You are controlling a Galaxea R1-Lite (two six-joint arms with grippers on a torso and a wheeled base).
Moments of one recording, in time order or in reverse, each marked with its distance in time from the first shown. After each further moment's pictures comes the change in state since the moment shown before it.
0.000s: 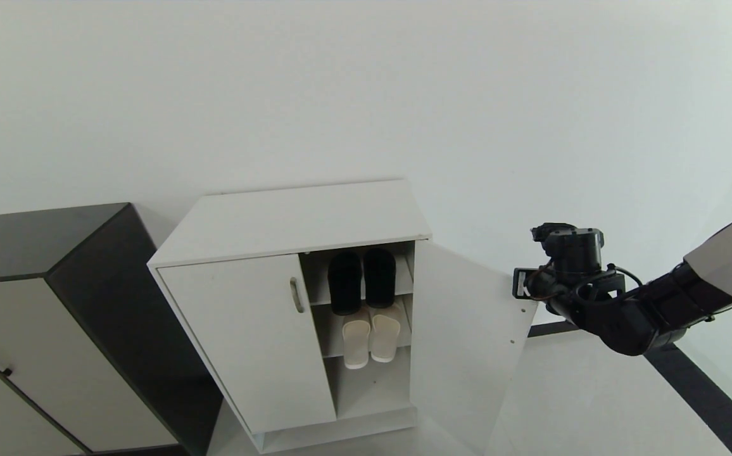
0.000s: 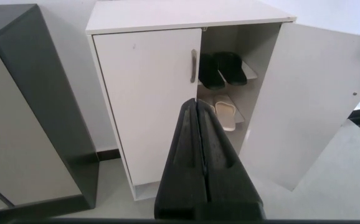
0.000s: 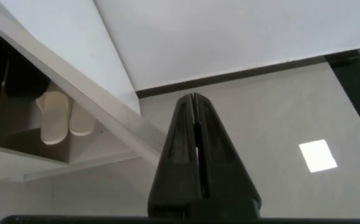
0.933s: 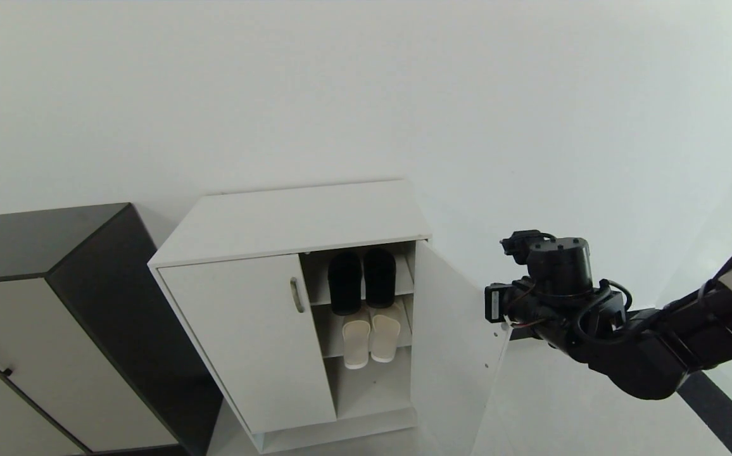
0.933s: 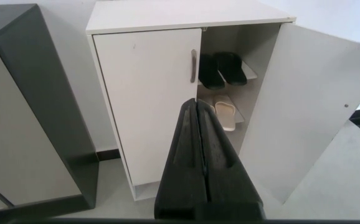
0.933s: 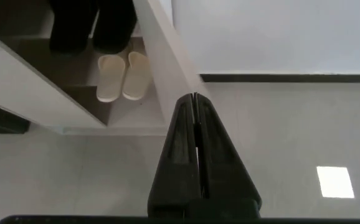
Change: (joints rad) left arm 0.000 0.000 0.000 0.000 0.000 -0.001; right arm 0.197 -0.143 0.142 -0.003 0.004 -0.003
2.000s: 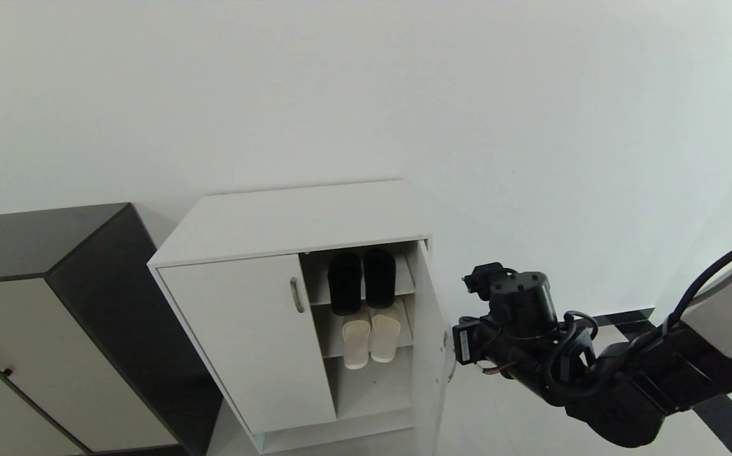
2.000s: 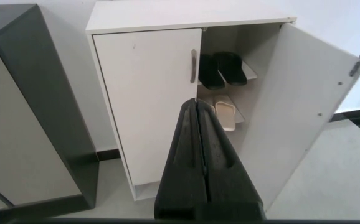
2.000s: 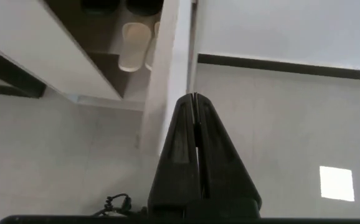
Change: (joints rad) left arm 0.000 0.000 0.000 0.000 0.000 -0.001; right arm 0.164 0.040 0.056 -0.021 -0.010 0.021
